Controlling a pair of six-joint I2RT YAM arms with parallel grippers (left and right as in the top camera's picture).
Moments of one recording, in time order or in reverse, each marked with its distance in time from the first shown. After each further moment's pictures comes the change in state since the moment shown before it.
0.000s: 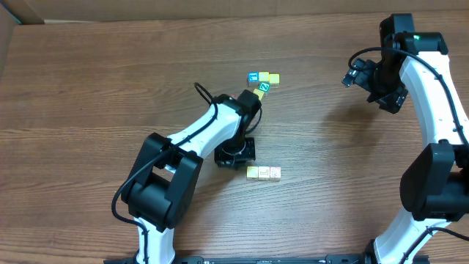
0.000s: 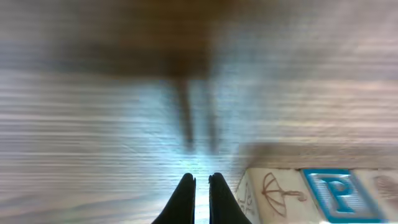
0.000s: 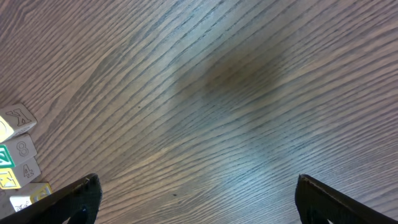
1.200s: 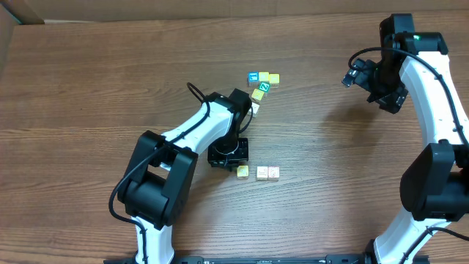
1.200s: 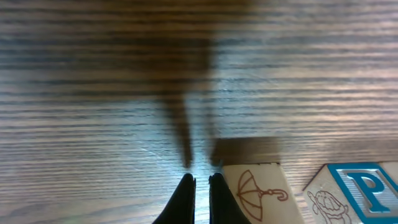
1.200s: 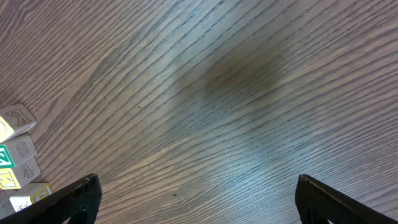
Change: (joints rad) left arm 0.040 0.000 -0.049 0.005 0.045 0.081; right arm 0.000 0.000 0.000 0.000 0.000 0.000
